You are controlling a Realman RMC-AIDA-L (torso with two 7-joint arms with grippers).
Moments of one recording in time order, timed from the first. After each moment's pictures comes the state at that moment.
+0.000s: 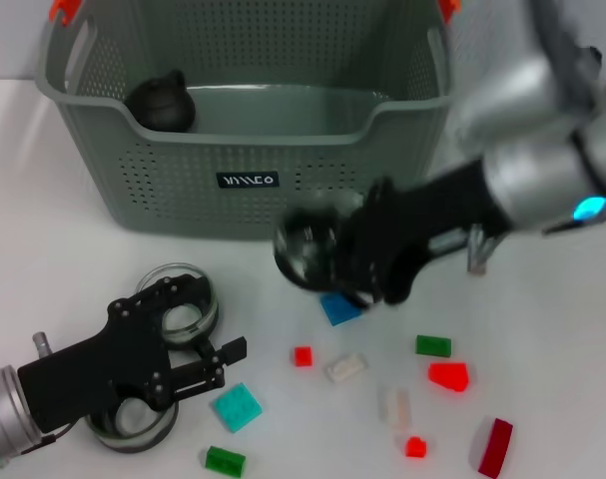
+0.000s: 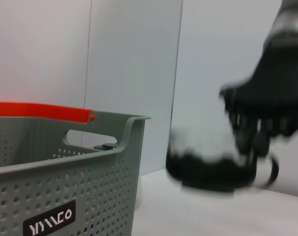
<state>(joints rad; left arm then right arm) -0.29 -2.16 0.43 0.46 1.98 1.69 -0.80 0.65 2.10 -1.38 -1.52 -2.10 -1.62 2.20</state>
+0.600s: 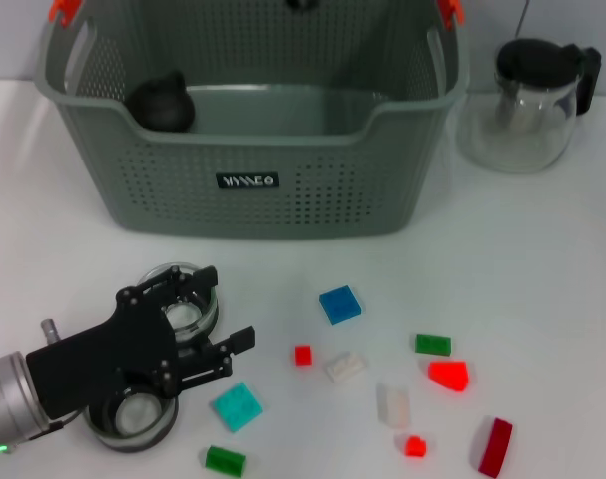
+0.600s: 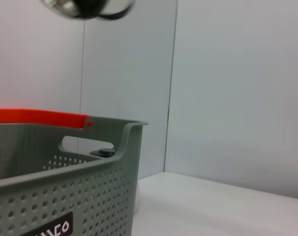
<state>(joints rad) -0.32 -2.16 0.43 0.46 1.98 1.69 -0.80 1.00 2.09 -1.07 -1.36 -2.19 -1.42 2.23</state>
